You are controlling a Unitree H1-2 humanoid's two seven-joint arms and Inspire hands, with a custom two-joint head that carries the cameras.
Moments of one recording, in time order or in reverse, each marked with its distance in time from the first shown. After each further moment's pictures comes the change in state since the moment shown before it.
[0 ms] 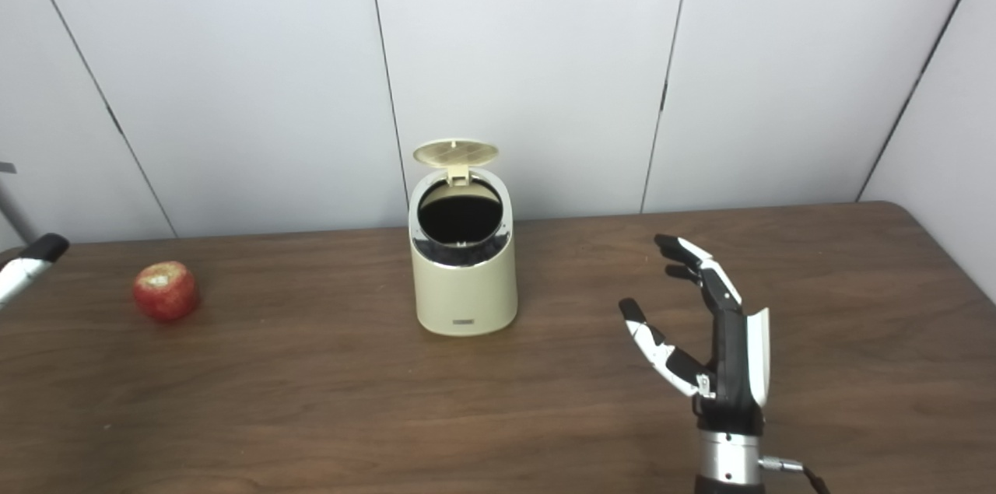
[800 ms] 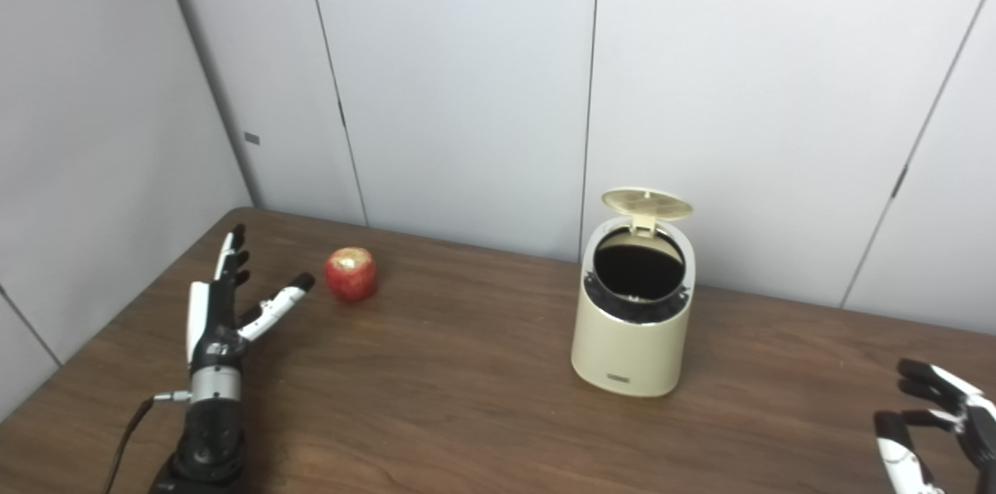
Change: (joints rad) left arm -0.071 -0.030 -0.097 0.628 0.065 -0.169 0.218; right arm 0.014 -0.013 -0.182 -0.014 0.042 0.013 0.175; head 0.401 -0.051
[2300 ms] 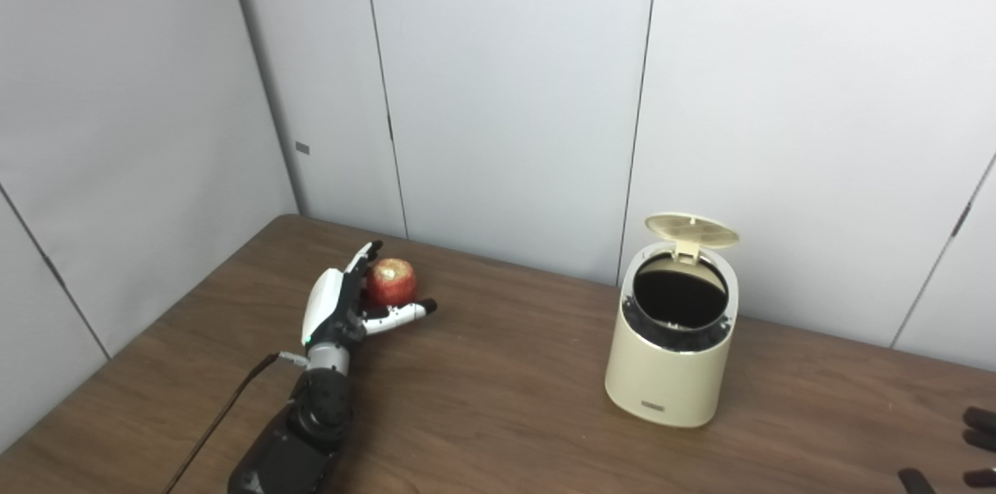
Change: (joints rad) left arm -0.172 0.006 -0.226 0.155 0.114 0.246 0.026; right arm -0.006 -0.020 -0.003 0.015 -0.001 -0.013 -0.003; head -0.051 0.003
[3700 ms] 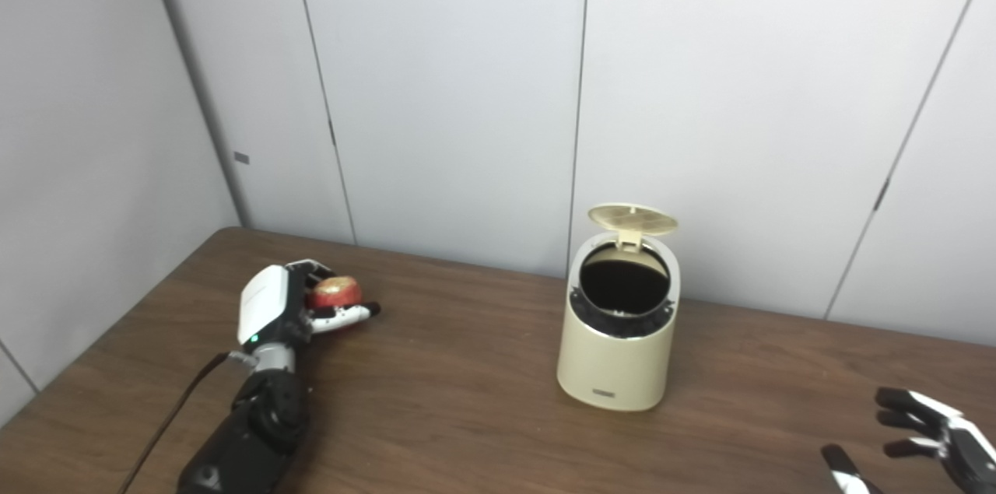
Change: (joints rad) left arm -0.016 0.065 -0.099 0.058 0.112 0.068 0.139; right arm 0.058 0.098 -0.016 -0.160 -0.069 0.087 0.065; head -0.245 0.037
